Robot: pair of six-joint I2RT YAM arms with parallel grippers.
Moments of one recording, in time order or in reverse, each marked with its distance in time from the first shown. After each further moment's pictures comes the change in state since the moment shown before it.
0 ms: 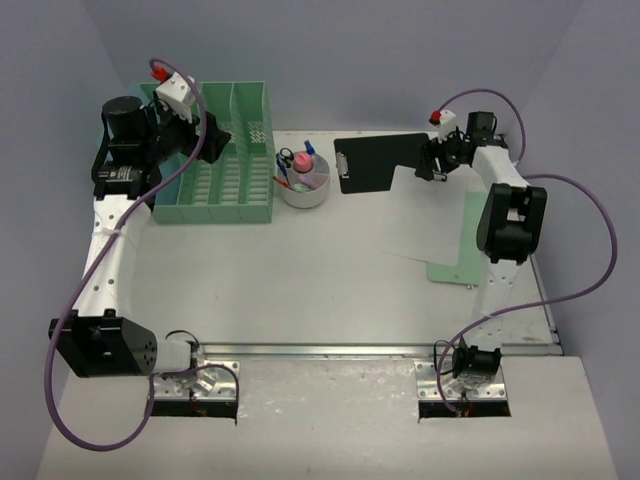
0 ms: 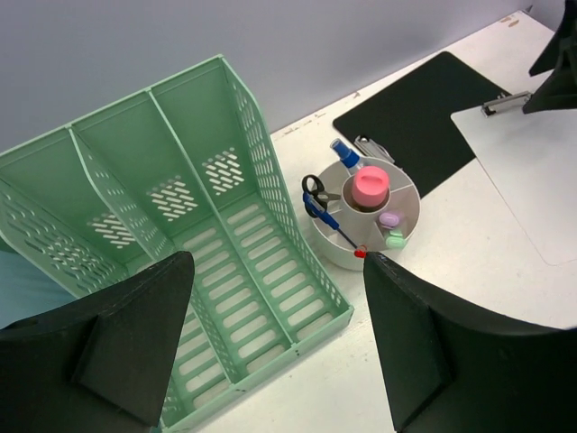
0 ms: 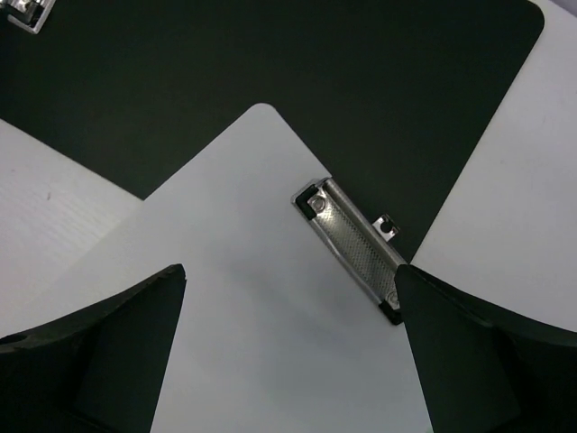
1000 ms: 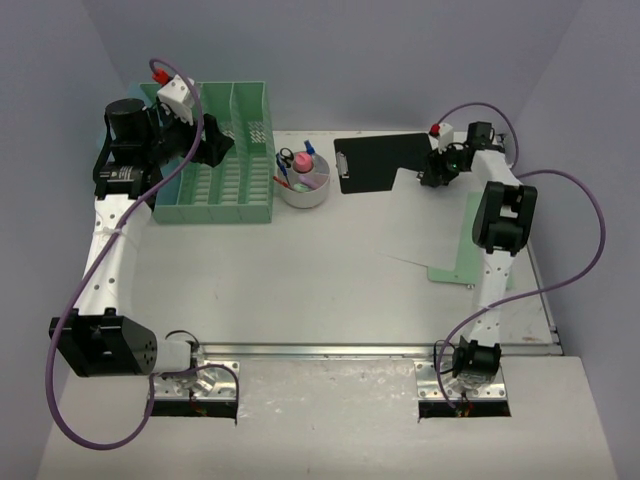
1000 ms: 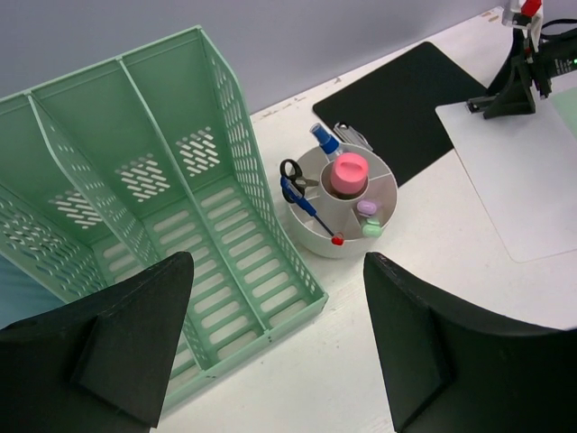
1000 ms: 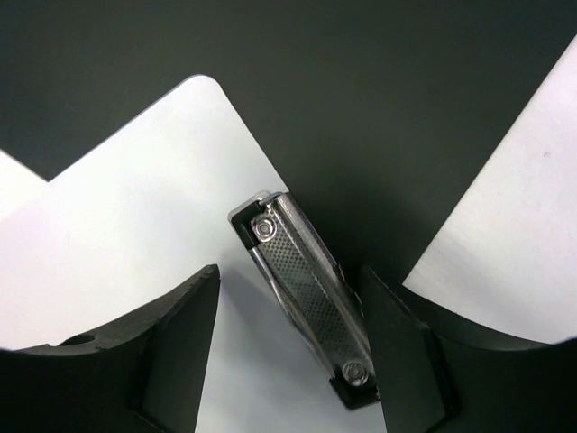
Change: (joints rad) left arm 0.000 0.002 -0.008 -0.038 0.016 -0.057; right arm -0.029 0.240 0.193 -0.049 -0.051 -0.106
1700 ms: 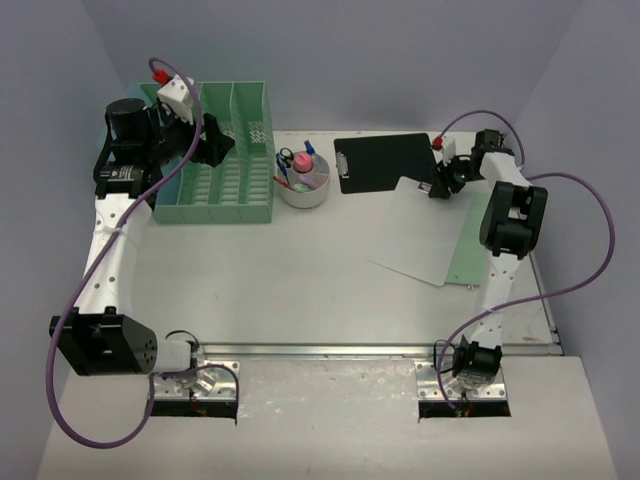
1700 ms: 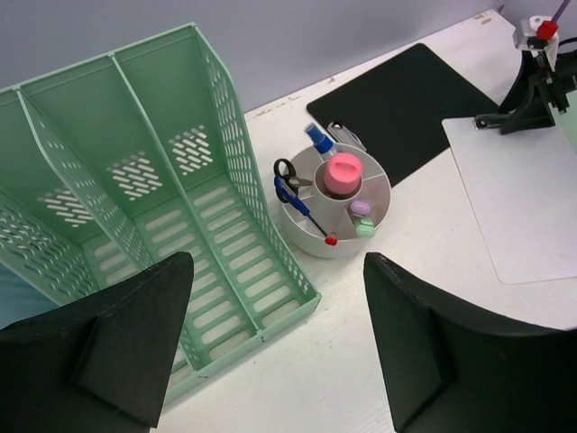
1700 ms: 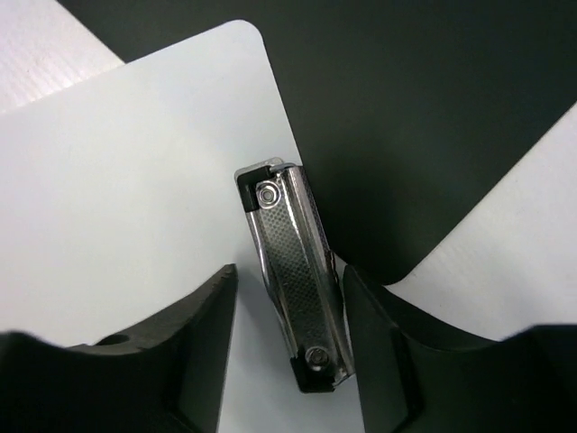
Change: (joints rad) left arm 0.000 0.004 0.003 -0.004 0.008 -0.017; right arm -0.045 -0.070 -0.097 -0.169 -0.071 -0.223
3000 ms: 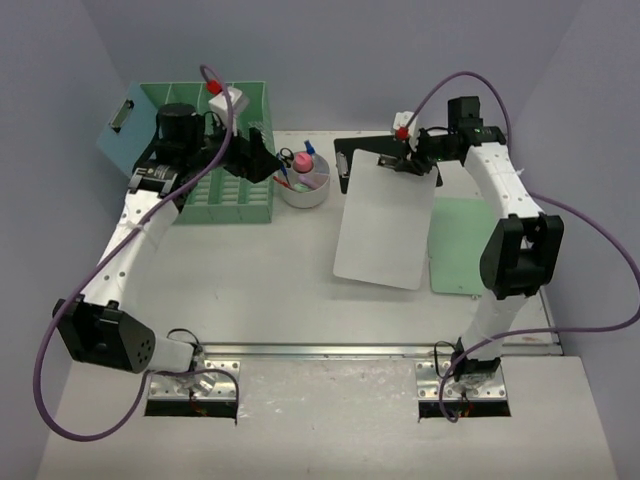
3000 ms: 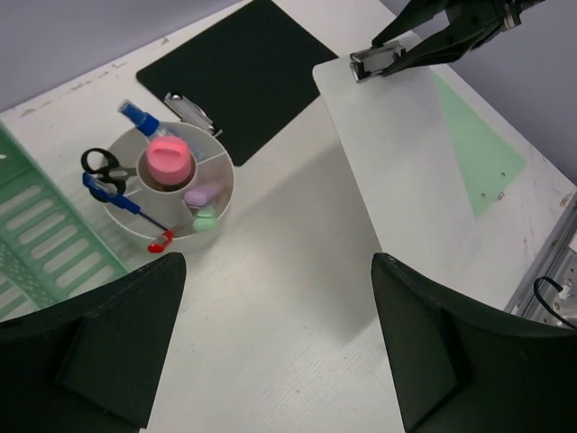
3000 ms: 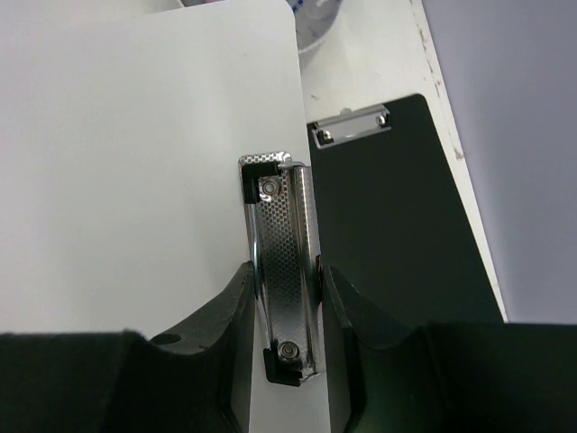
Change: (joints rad) left arm -0.207 0.032 -0.010 -0.043 0.076 -0.145; right arm 0.249 -0.551 -0.237 -0.045 -0.115 -0.266
